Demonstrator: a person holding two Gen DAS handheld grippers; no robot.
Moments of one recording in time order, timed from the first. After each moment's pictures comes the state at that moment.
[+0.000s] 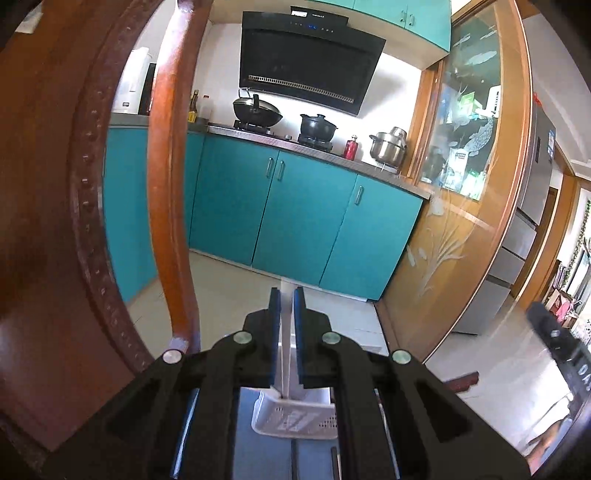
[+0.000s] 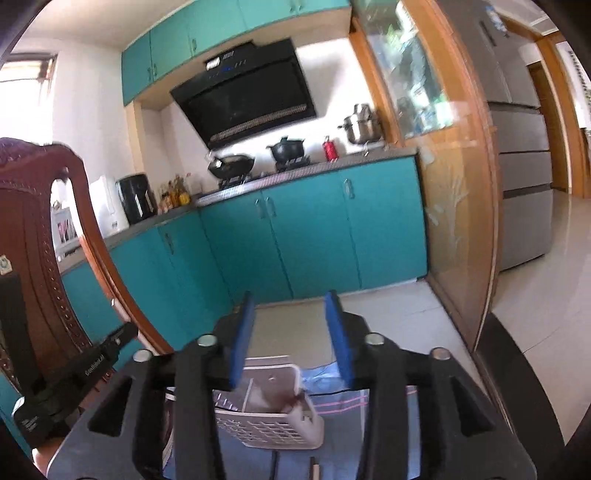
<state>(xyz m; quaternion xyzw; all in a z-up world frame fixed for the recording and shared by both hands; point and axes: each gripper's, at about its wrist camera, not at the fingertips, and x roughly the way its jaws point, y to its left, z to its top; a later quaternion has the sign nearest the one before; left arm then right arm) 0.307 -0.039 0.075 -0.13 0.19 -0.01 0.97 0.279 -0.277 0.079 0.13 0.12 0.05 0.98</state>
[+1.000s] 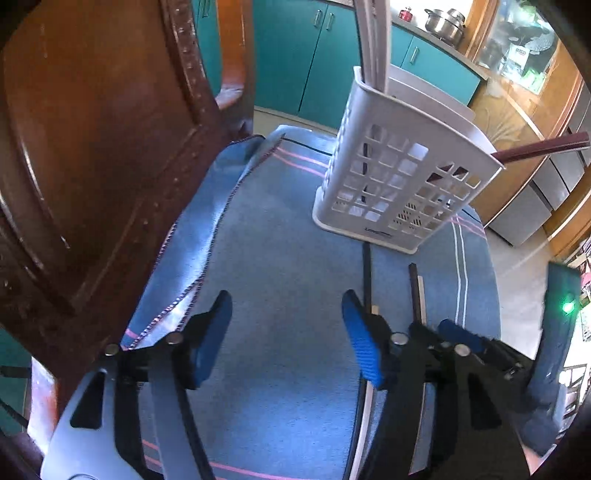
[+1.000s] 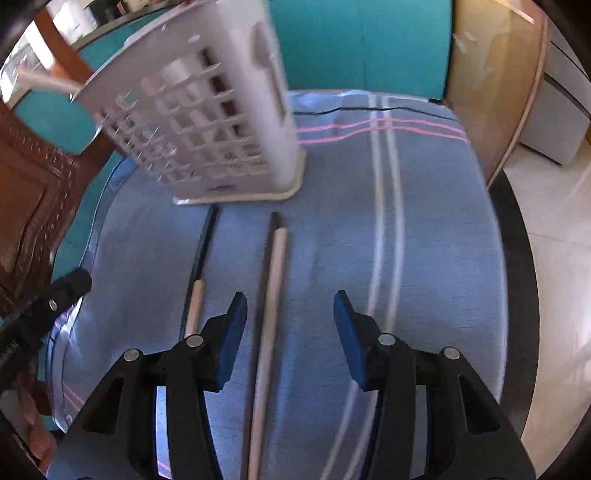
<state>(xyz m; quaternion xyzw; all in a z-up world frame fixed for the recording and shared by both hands) 0.266 -0.046 -0.087 -0.13 0.46 0.04 0.88 0.327 -0.228 -0.147 0.04 0.52 0.11 0.85</state>
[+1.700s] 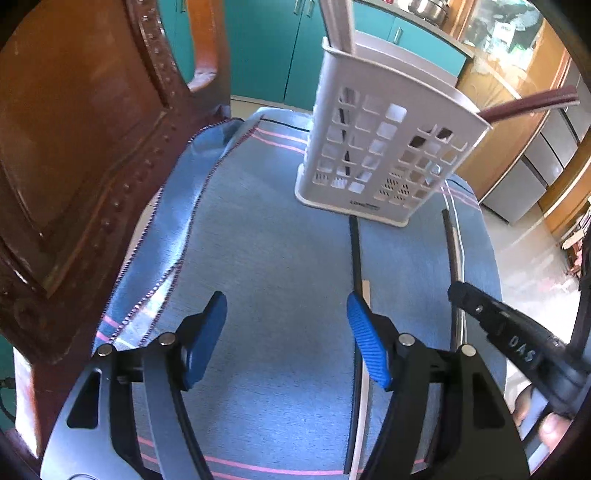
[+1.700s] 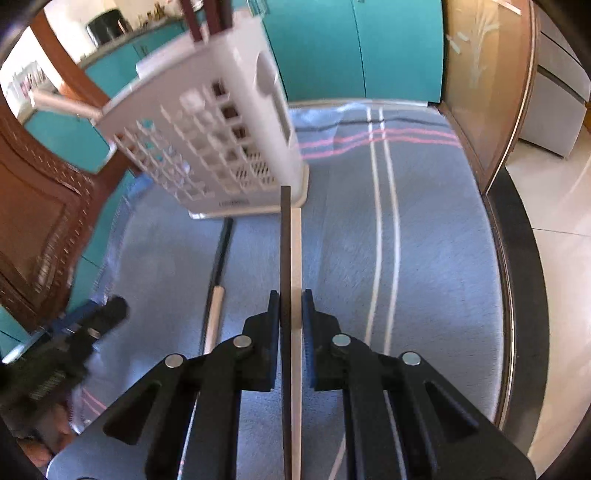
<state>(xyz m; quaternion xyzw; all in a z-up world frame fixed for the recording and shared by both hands) 0.267 -0.061 -0.094 -0.10 0.48 0.01 0.87 0.321 -0.250 -0.122 0.09 0.49 0.11 0.86</state>
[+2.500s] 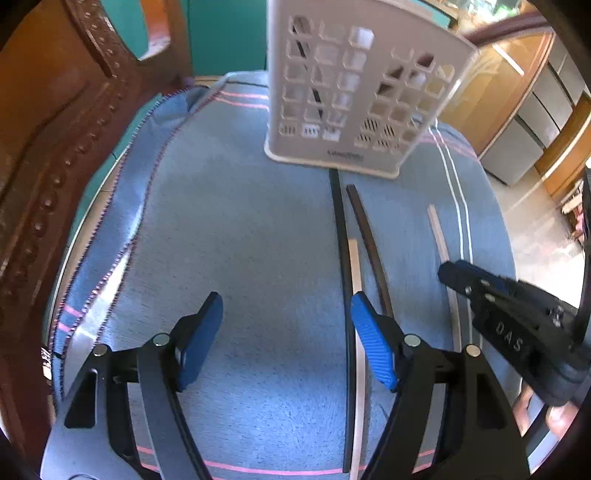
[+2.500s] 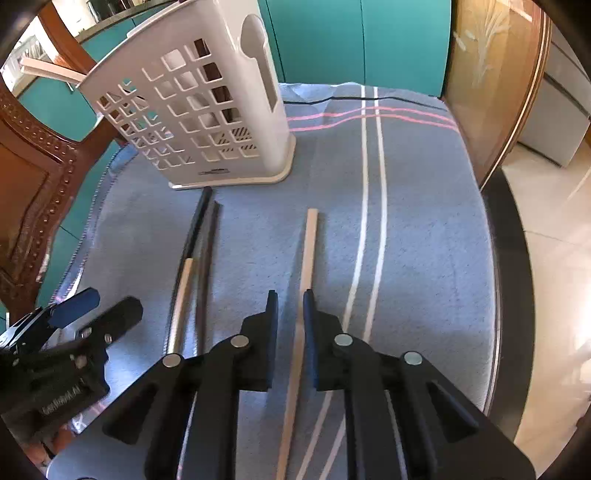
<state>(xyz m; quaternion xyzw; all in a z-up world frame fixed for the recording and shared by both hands) 0.277 -0.088 -0.127 -0.06 0.53 -0.02 0.85 0.317 -0.249 -0.144 0.03 0.52 0.09 0.85</state>
